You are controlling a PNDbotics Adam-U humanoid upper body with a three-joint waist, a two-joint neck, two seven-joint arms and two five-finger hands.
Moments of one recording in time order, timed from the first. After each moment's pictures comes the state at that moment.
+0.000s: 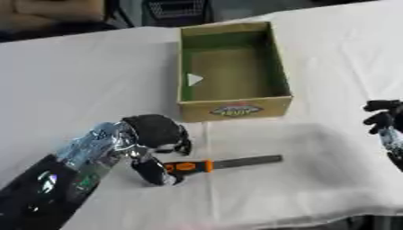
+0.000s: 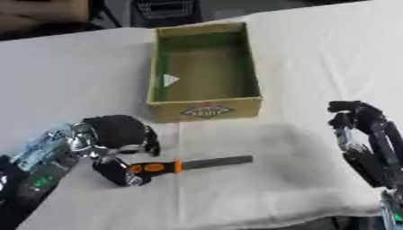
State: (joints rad) left arm -0.37 0.56 -0.49 -1.74 -0.98 -0.22 -0.71; right arm -0.04 -0.25 -0.08 -1.87 0.40 -0.21 0.21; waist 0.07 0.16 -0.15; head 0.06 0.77
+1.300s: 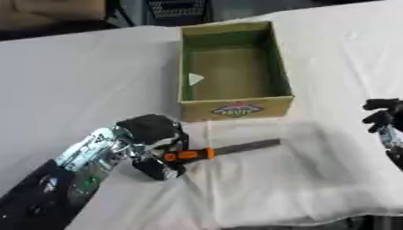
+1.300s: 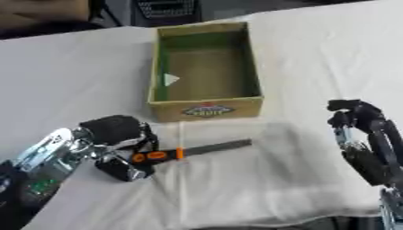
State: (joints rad) left arm -0.36 0.54 -0.44 -1.68 -0.79 -0.11 -0.55; right arm -0.04 -0.25 -0.09 -1.87 0.41 -0.21 0.21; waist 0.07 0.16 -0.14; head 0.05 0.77
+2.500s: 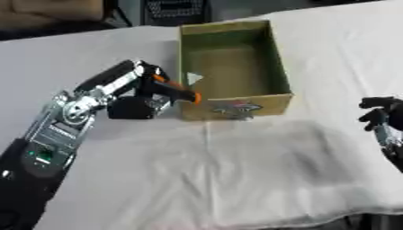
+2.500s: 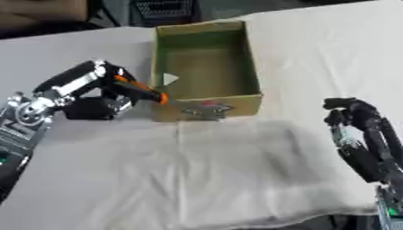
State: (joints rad) left arm -0.41 0.47 -0.18 -1.74 -0.36 0.11 -0.37; right arm -0.04 -0.25 -0.10 -1.86 0.41 -0.20 0.20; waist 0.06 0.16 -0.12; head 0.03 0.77
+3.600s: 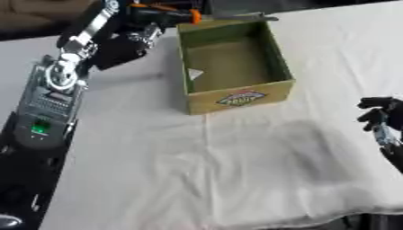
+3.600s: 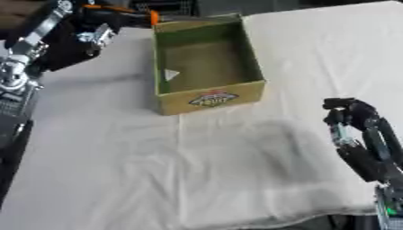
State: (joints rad) left arm -0.54 0.37 -0.08 -1.74 -0.29 0.15 -0.24; right arm -0.04 -0.25 -0.10 -1.86 0.41 -0.20 0.20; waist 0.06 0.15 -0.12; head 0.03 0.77
